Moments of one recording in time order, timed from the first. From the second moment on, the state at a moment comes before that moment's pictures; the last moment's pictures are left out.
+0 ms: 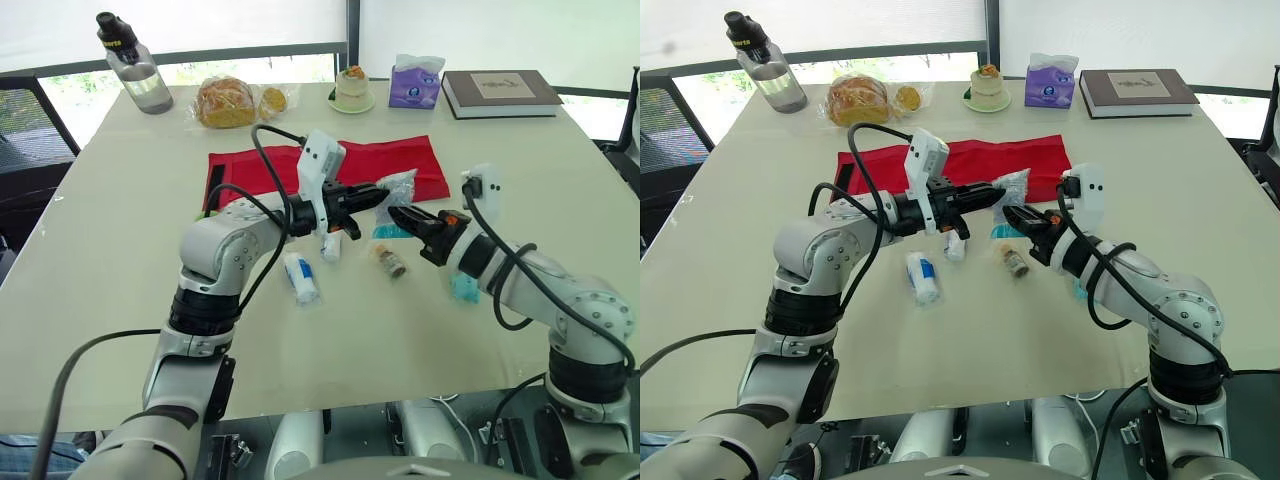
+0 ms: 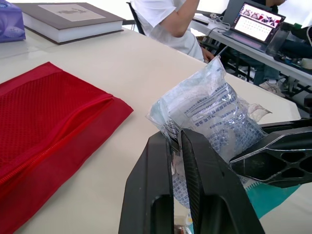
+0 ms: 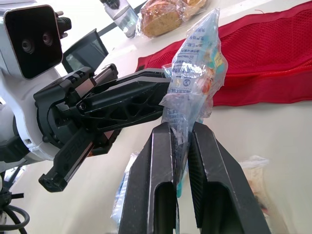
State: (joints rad) left arm -0.72 0.39 -0.03 -0.14 -0.65 0.93 -0.61; right arm -0.44 -0.32 -0.09 -0.51 1.37 1.03 -0.33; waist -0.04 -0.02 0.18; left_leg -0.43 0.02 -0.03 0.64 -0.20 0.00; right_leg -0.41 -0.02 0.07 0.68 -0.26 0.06
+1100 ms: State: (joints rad) left arm -0.73 0.75 -0.17 0.57 0.15 0.10 -0.50; right arm -0.36 -0.35 -0.08 -0.49 1.36 0.96 -0.26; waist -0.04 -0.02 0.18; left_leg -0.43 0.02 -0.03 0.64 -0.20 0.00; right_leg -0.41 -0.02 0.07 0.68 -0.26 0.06
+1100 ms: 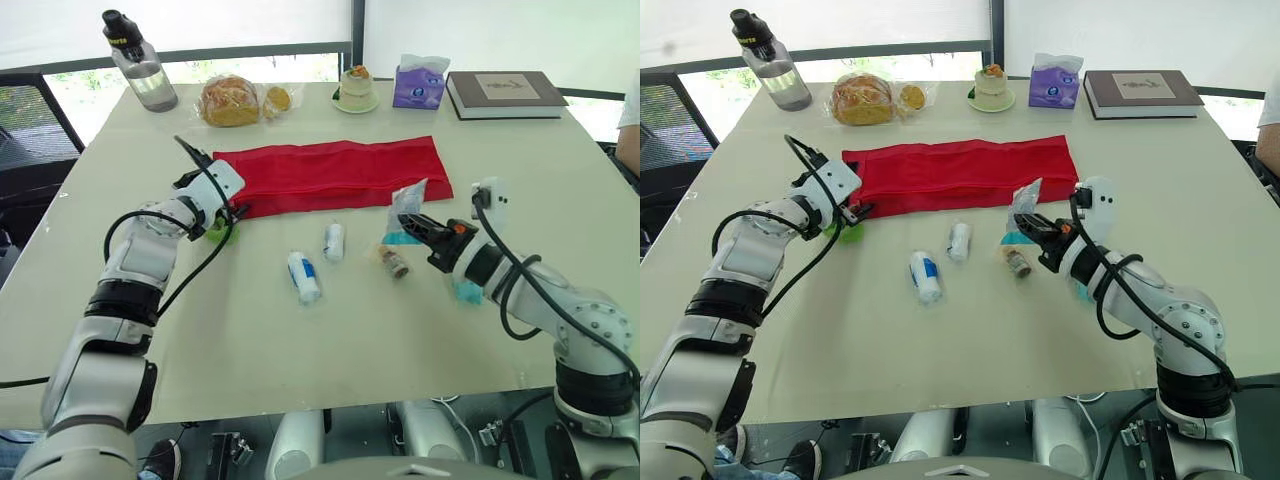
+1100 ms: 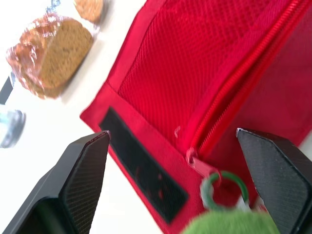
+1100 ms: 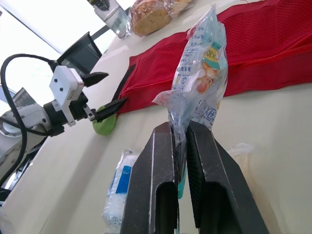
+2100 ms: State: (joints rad) left arm -0.85 0.58 -0.24 0.74 0.30 -0.15 -0.58; right arm -0.33 -0.35 -0.08 -0.49 1.31 0.95 -0.24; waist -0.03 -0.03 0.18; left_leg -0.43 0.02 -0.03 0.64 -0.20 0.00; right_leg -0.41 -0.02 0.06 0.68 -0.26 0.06
